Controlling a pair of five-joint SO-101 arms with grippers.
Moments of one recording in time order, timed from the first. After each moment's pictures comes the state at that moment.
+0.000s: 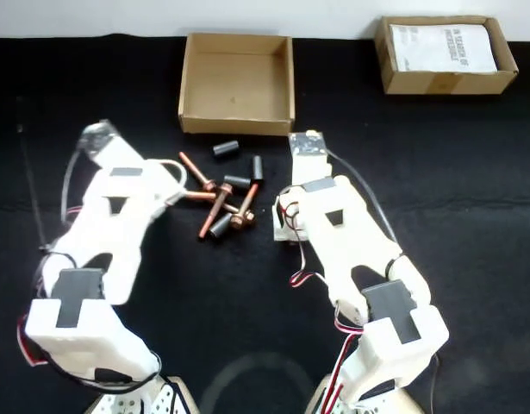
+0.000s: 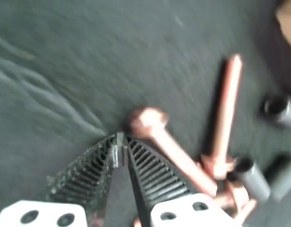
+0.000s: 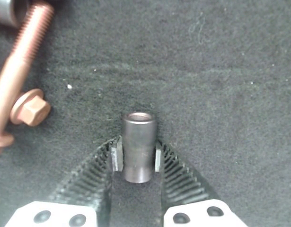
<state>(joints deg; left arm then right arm) -8.5 8.8 29.0 38.5 49.6 -23.5 10.8 25.7 50.2 -13.0</state>
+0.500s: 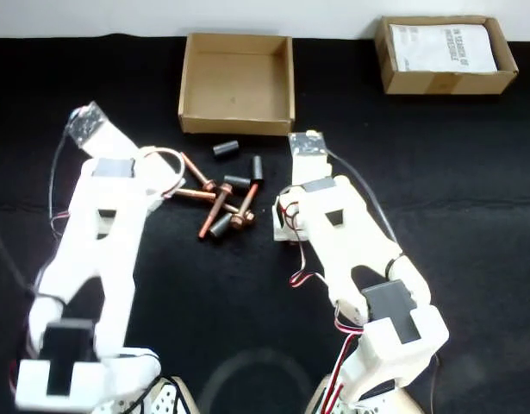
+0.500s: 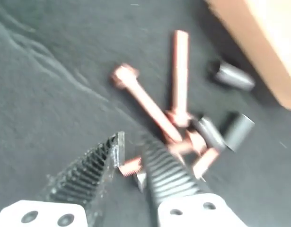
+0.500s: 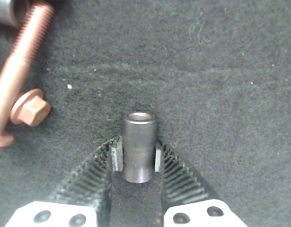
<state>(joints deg) -3.6 -11.6 29.0 54.4 50.3 -23.5 10.8 25.7 50.2 -13.0</state>
